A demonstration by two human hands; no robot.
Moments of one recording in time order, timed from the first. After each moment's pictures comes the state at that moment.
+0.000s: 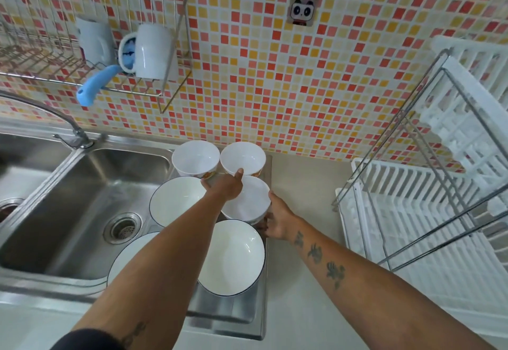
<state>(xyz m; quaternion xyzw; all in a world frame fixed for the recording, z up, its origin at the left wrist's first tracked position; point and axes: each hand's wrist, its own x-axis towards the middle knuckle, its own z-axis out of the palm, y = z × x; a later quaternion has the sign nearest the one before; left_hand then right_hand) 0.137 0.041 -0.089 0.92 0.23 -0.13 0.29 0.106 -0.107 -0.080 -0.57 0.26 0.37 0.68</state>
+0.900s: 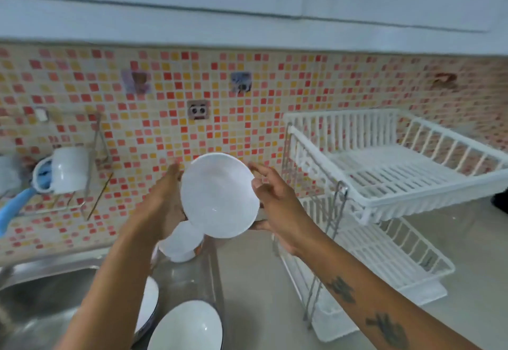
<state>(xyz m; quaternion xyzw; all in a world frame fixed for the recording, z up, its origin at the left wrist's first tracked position) 0.050 -0.008 0.168 0.65 0.05 -0.06 0.76 0.002 -0.193 0.160 -0.71 -0.06 -0.05 0.70</state>
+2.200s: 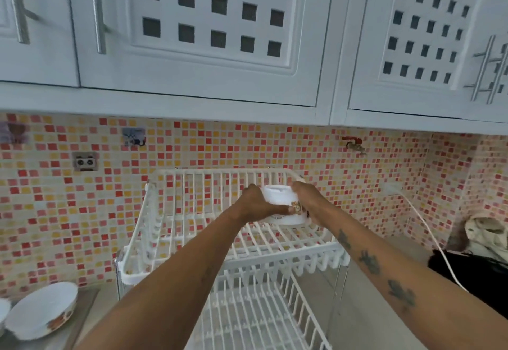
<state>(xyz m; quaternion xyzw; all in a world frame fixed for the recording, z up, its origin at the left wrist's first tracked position) 0.135 -0.456 0.210 0.87 -0.16 -0.01 0.46 0.108 -0.600 0.235 -0.83 0.13 -0.06 0.54</state>
